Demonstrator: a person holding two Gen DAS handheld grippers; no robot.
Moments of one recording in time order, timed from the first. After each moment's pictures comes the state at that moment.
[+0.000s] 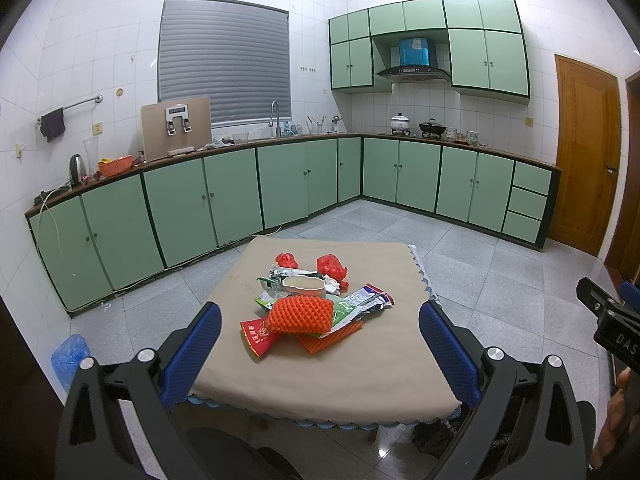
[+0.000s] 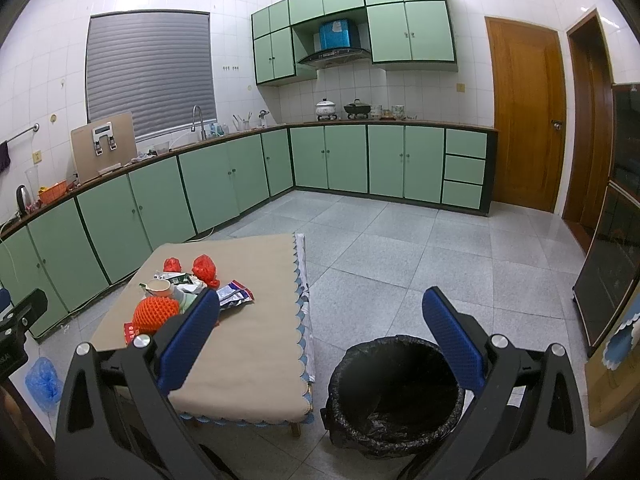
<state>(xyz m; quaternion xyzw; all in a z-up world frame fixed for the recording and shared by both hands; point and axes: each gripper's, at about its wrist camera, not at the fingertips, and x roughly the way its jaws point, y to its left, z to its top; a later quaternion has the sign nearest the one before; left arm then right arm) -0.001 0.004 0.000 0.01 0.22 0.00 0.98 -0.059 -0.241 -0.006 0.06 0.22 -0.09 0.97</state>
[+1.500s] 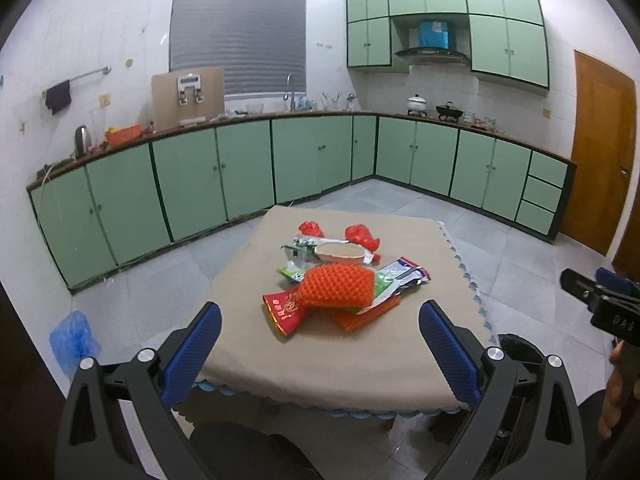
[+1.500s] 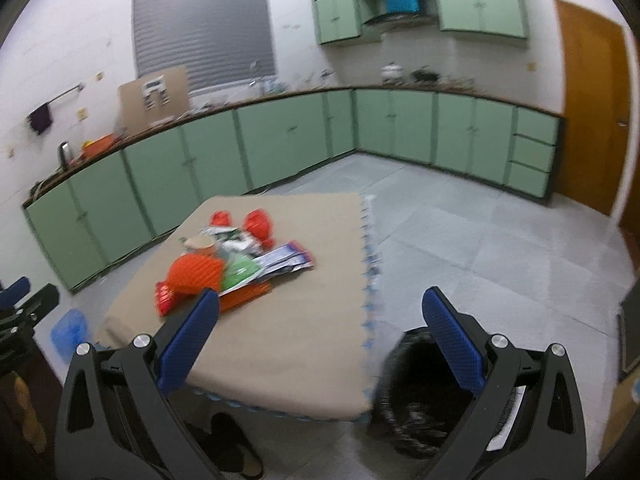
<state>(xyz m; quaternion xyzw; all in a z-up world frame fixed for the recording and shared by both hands) 0.036 0.064 -0.059 0.00 0.26 0.02 0.97 0.033 -0.191 -0.062 0.03 0.30 0.06 0.95</state>
